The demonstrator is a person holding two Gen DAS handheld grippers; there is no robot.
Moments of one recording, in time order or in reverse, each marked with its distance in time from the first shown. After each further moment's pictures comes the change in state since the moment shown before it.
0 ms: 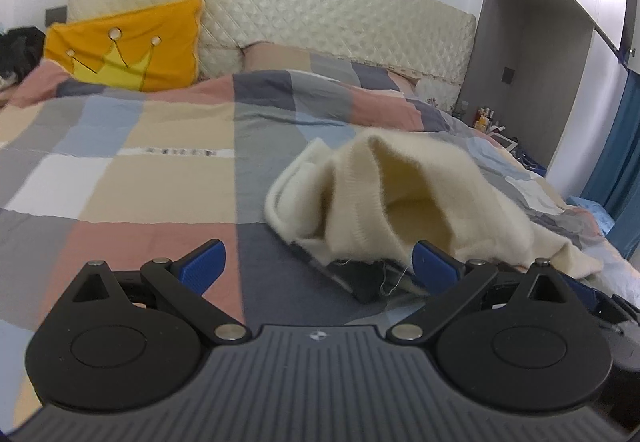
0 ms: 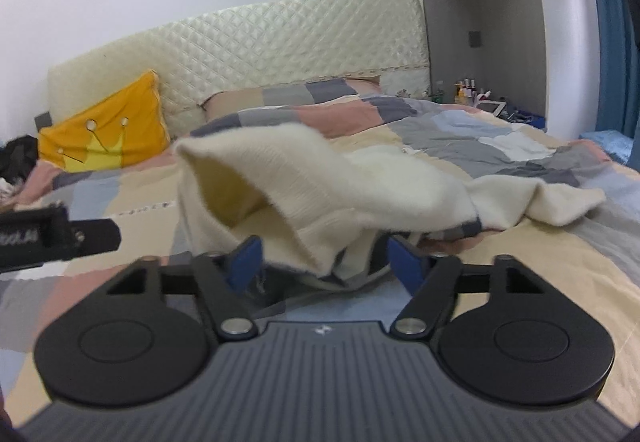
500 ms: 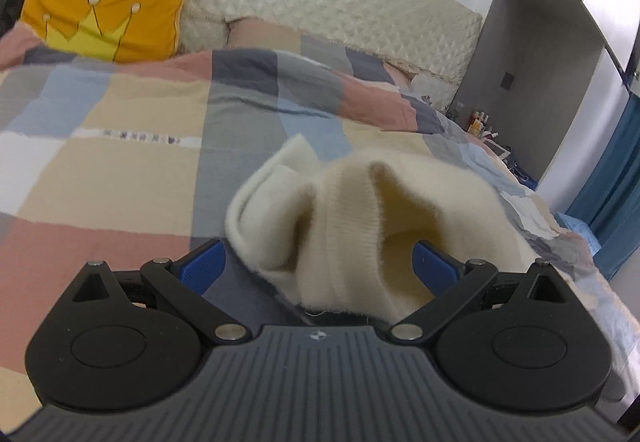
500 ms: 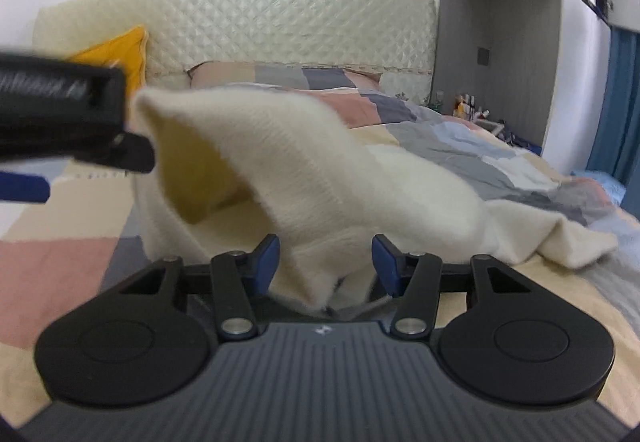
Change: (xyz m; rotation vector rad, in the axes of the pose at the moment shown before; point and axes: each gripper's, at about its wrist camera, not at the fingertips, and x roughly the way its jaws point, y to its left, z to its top) left arm 0.090 0.000 0.030 -0.094 0.055 -0.064; right arm 0.081 0.029 -0.008 -0.174 0.038 -0.086
